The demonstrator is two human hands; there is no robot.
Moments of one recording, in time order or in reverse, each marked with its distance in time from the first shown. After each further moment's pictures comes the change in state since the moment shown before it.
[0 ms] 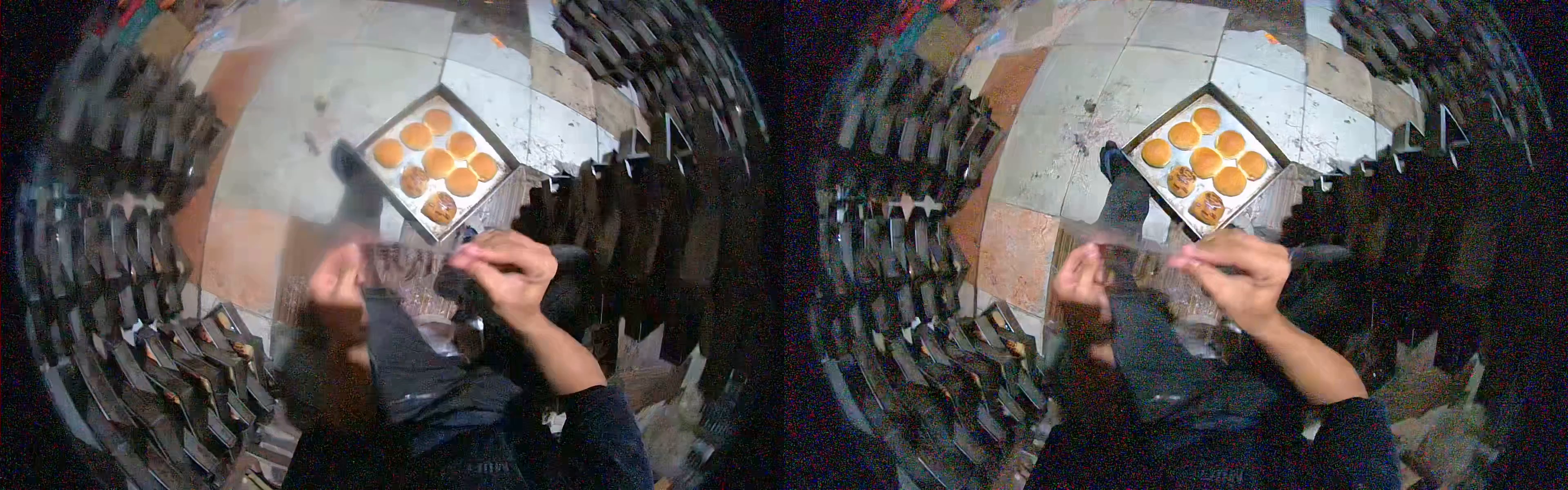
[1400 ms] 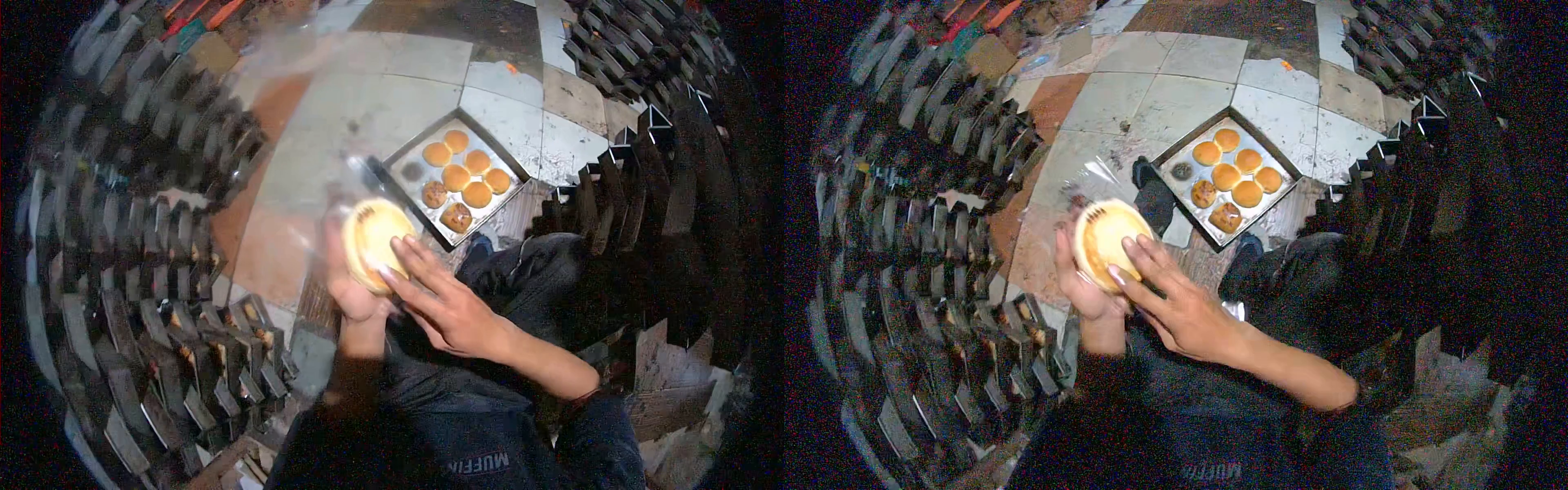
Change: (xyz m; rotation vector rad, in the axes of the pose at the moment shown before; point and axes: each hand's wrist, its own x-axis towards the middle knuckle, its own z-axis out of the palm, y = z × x) left_hand -0.066 0.085 0.071 -0.415 -0.235 0.068; right_hand -0.060 -0.069 0.008 -0.225 -0.613 -0.270
